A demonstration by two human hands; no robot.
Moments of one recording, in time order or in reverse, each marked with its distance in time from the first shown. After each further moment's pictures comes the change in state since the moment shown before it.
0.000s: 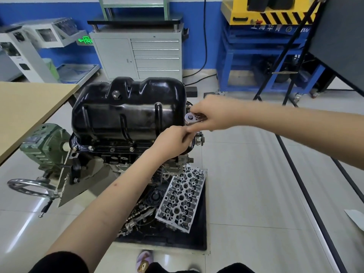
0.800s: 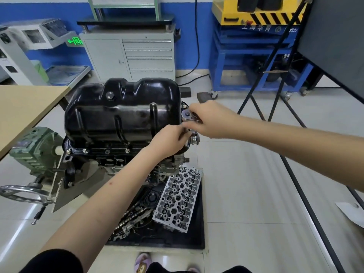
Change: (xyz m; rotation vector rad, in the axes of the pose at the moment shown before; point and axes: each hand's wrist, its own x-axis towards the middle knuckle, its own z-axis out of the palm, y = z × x) left_hand 0.003 0.000 0.000 -0.042 -0.019 0.008; right_hand -0.011 -0.018 0.017 0.220 0.175 0.238
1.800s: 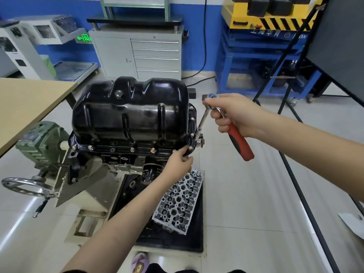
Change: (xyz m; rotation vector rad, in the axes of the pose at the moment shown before) left_hand -0.026 -0.020 0.069 -0.627 -0.043 -0.412; right_hand -0.007 -0.005 -0.026 1.327 -0.042 0.556
